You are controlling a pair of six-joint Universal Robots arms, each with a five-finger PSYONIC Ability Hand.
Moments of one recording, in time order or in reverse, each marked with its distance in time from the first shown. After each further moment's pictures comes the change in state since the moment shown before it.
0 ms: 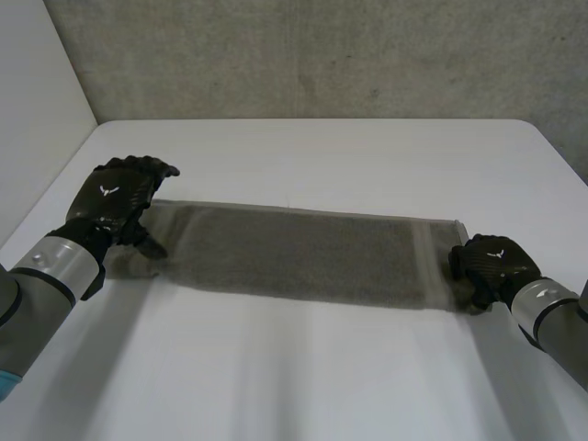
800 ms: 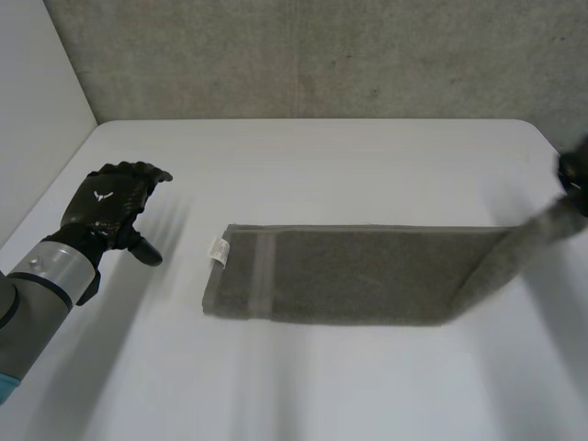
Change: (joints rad) left arm 0.017 -0.002 -0.021 0.005 -0.013 0.005; right arm -0.199 -0.120 -0.424 0.351 -0.095 -0.188; left_hand 0.000 0.000 0.000 0.000 0.000; right_hand 0.511 0.481 0.000 0.000 0.520
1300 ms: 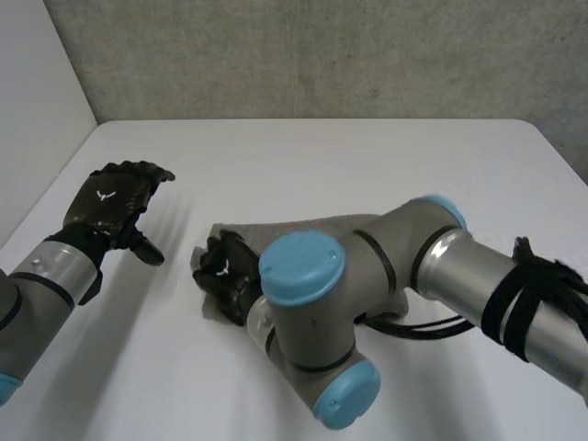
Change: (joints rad) left arm -0.012 0.001 0.003 -0.001 -0.002 0.003; right arm 1.057 0.628 -0.481 -0.136 0.305 -0.007; left_hand 0.000 0.000 0.000 0.000 0.000; right_hand -0.707 -0.691 0.000 0.000 -0.743
